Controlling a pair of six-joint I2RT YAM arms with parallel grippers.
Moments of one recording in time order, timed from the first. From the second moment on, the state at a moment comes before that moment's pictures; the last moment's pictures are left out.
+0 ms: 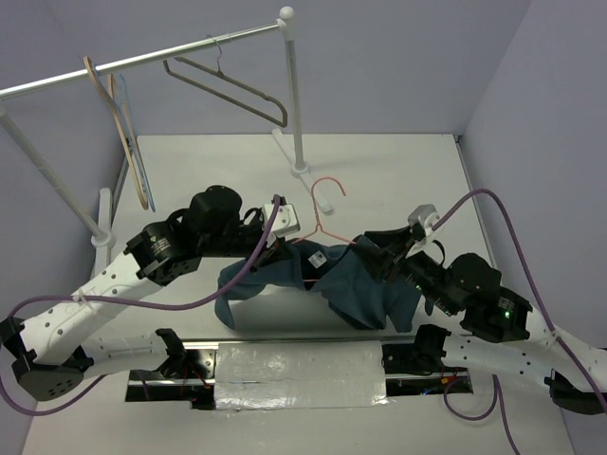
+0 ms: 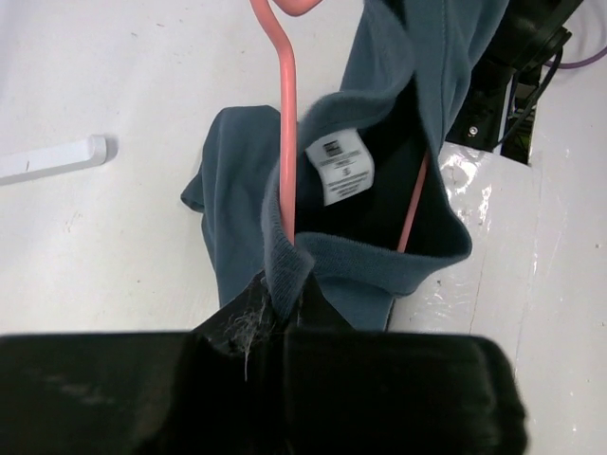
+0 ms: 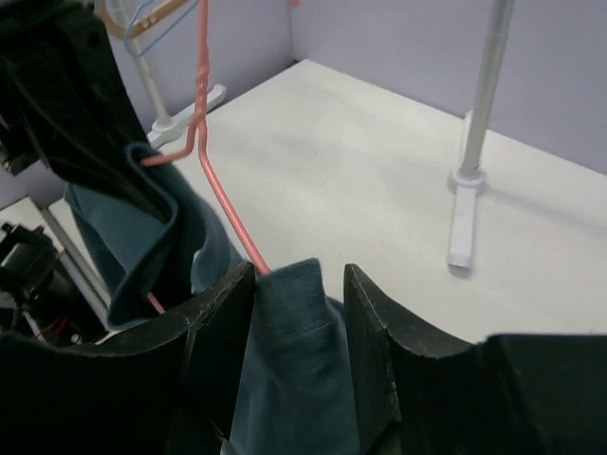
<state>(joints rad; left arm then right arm) -0.87 1.09 1.30 -0.71 0.34 0.20 1.12 0.49 0.83 -0.30 0.36 0.10</state>
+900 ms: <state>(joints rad) -0.86 1.10 1.34 -0.74 0.28 0.15 1.11 0.89 1.11 -0.14 0.30 0.12</state>
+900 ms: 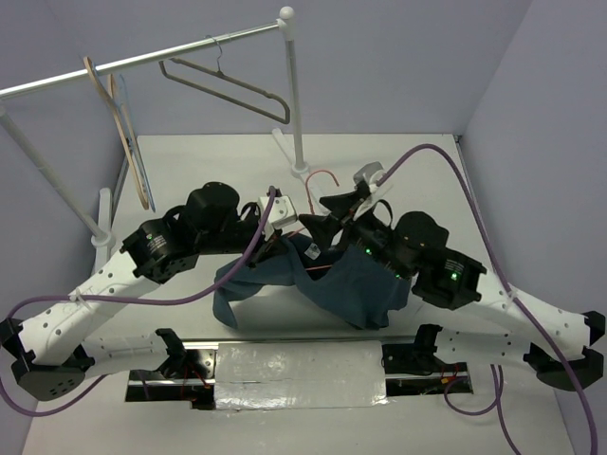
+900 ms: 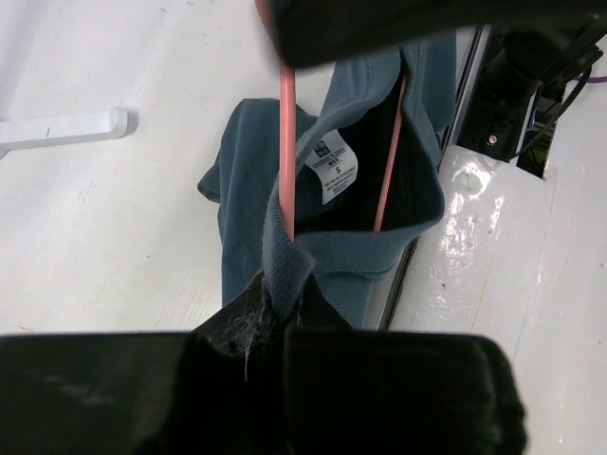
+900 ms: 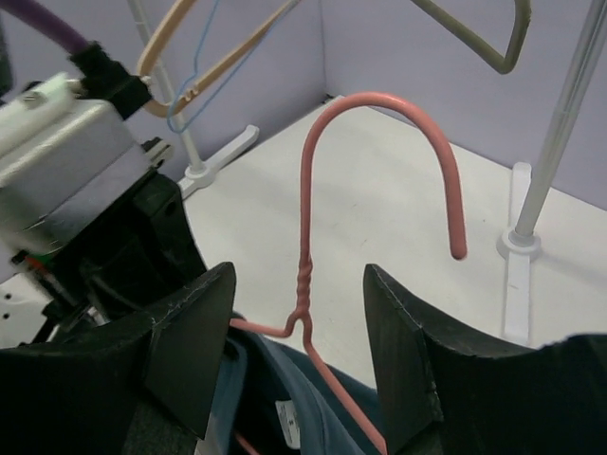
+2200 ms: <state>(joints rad) -0.86 1.11 1.48 -0.74 0.37 0.10 1.11 0.94 1.36 -0.27 0.23 -0.10</state>
